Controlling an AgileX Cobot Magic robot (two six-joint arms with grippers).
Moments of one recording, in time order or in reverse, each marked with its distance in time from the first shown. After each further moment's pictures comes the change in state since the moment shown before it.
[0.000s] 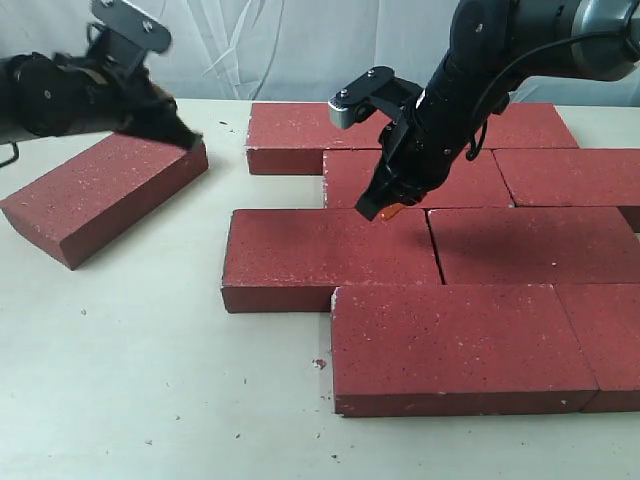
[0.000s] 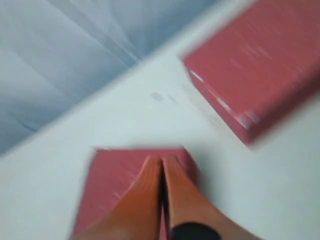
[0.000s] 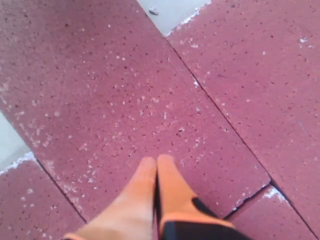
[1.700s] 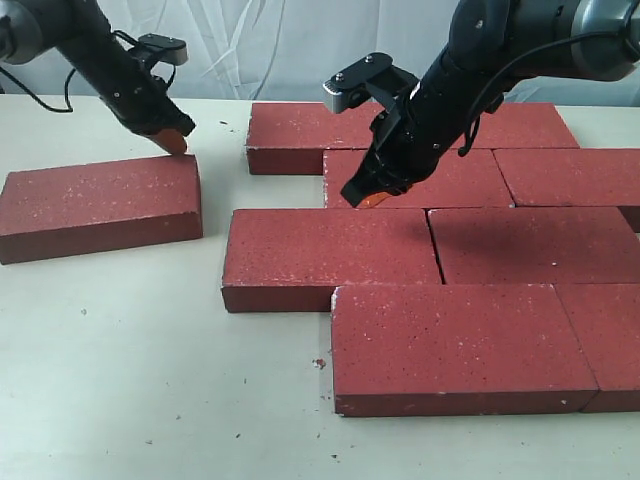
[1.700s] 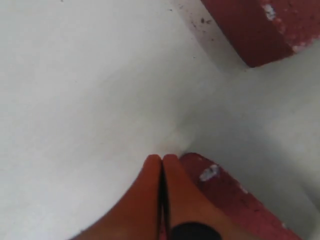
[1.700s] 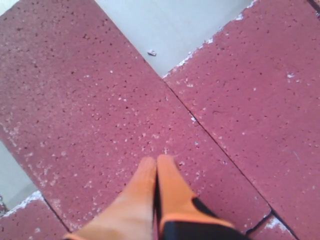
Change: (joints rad) left arm 0.210 0.744 -1.209 -0.035 1.303 -0.001; right arm 0.000 0.000 0.000 0.071 -0.075 -0.002
